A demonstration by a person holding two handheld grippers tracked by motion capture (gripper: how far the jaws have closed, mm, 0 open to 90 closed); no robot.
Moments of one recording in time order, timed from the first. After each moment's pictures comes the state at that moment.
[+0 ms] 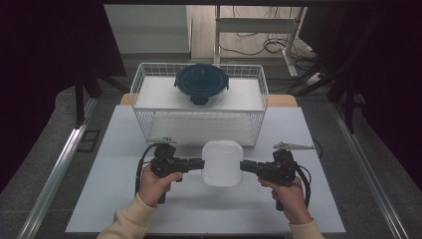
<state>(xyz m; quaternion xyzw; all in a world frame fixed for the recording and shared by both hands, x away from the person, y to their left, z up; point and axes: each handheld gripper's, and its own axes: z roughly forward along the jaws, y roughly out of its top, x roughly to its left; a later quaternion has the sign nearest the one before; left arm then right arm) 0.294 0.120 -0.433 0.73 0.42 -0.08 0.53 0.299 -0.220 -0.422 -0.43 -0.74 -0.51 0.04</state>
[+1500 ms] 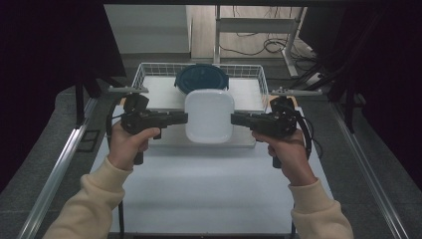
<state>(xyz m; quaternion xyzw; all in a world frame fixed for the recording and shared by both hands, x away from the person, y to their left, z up) 0.314 0.163 -0.298 0.72 0.39 -0.01 0.57 0.330 -0.177 -0.284 -0.36 -0.75 -0.56 -0.01</state>
